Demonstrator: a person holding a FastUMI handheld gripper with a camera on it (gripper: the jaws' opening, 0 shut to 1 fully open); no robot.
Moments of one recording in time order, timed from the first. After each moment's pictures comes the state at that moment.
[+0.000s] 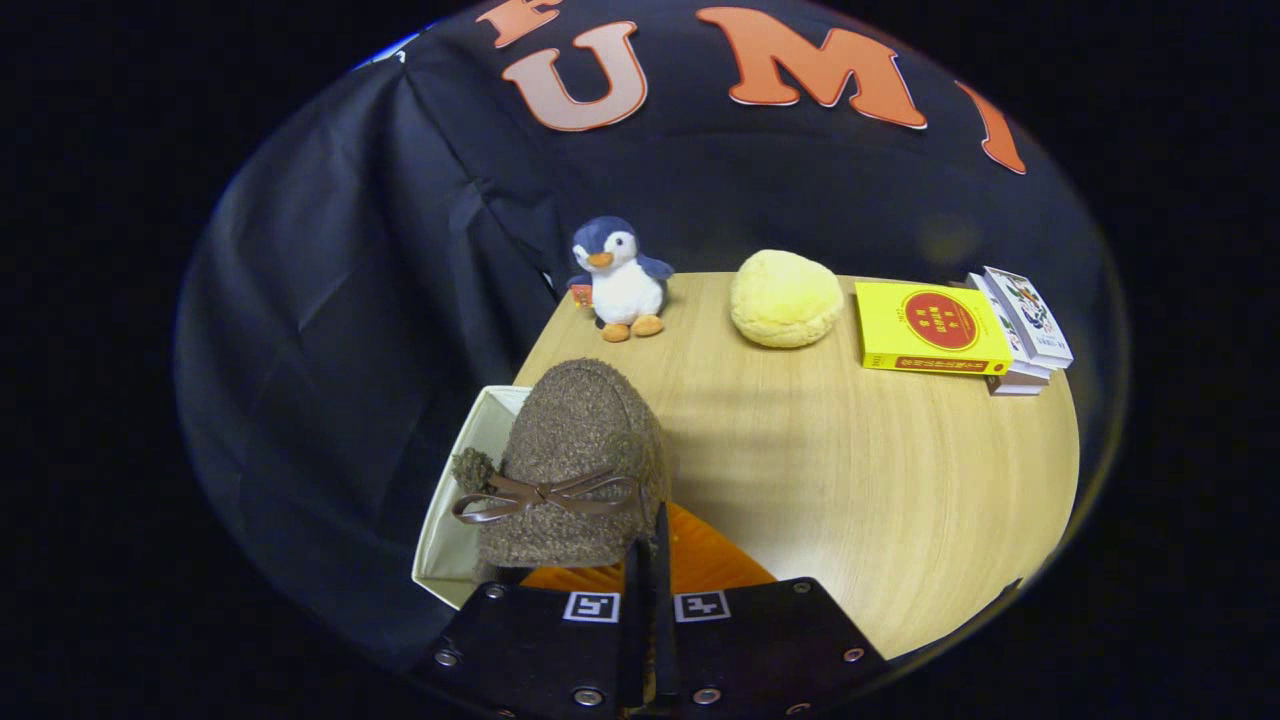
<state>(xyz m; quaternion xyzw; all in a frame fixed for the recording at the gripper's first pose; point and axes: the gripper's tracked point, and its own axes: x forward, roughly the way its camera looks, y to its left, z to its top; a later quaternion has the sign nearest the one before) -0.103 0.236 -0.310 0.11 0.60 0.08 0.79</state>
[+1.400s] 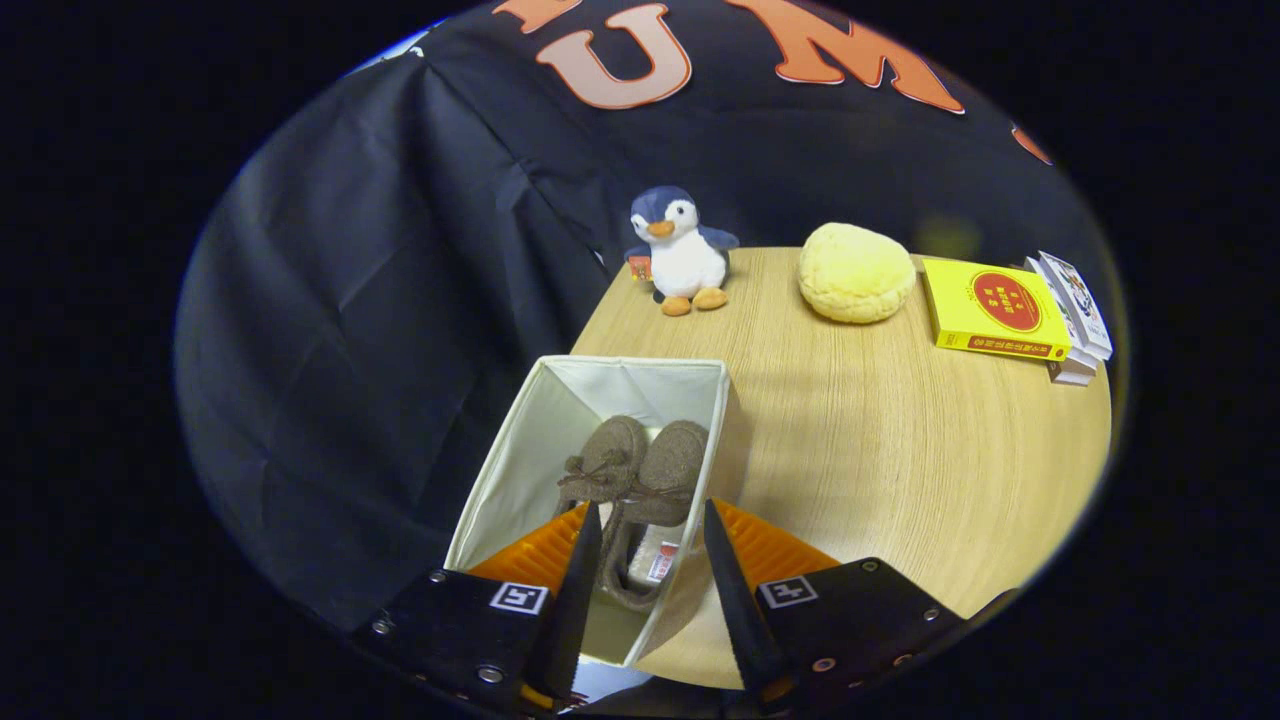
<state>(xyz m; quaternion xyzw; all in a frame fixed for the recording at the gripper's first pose) -0.118 0.258 -0.316 0.16 0.59 0.14 0.78</state>
